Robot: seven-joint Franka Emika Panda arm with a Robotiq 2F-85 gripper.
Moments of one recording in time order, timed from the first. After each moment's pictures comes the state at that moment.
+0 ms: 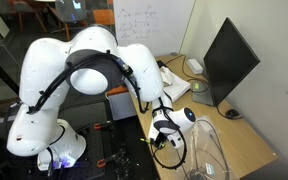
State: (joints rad) arm -0.09 0.55 -0.12 -2.19 0.13 2.41 0.24
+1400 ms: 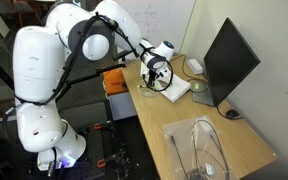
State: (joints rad) arm 0.30 0.46 0.09 -1.95 0.17 2.28 0.62
